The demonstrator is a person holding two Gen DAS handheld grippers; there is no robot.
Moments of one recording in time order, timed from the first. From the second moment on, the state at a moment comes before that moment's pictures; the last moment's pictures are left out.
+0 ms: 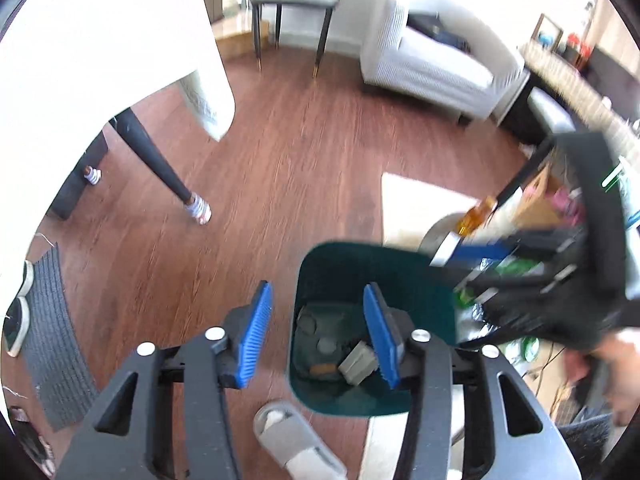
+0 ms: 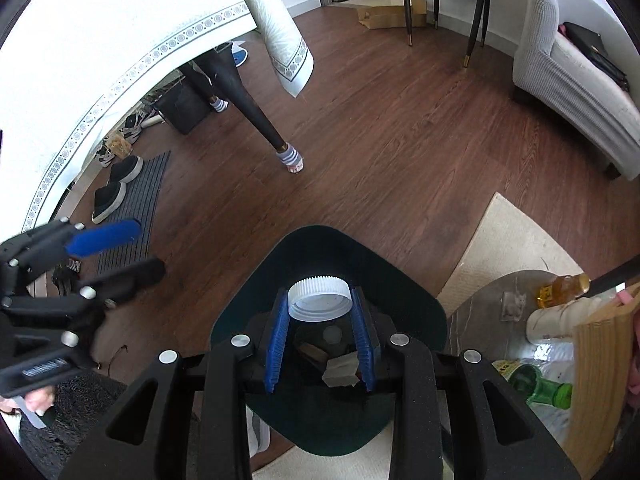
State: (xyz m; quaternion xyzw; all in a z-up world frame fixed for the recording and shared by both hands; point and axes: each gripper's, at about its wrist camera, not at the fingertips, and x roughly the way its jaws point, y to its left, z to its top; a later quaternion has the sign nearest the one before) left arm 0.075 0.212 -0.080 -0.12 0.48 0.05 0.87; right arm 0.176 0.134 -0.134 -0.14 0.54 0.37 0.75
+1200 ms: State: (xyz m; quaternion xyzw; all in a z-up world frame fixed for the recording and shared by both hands) left arm 0.059 0.180 0.034 -0.15 0.32 0.05 0.93; right arm 0.139 0.126 -0.174 -0.25 0.55 0.38 0.69
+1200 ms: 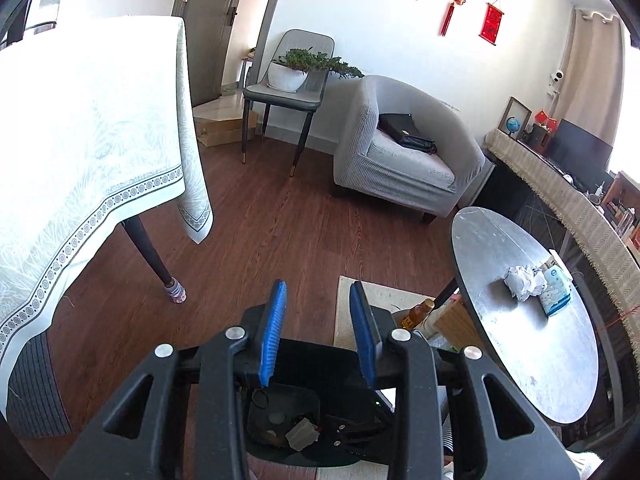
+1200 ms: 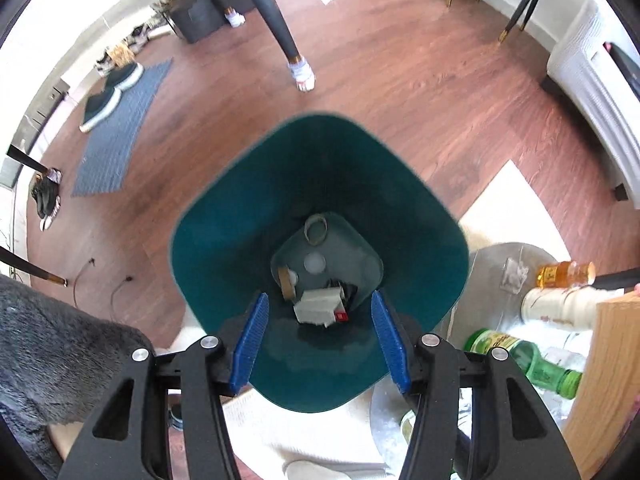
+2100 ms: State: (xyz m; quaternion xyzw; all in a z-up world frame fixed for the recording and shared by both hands) left arm 0.085 0.117 0.061 -0.15 0.29 0.00 0.95; right arm 0.140 -0.020 0.006 -0.10 0.37 0.35 0.86
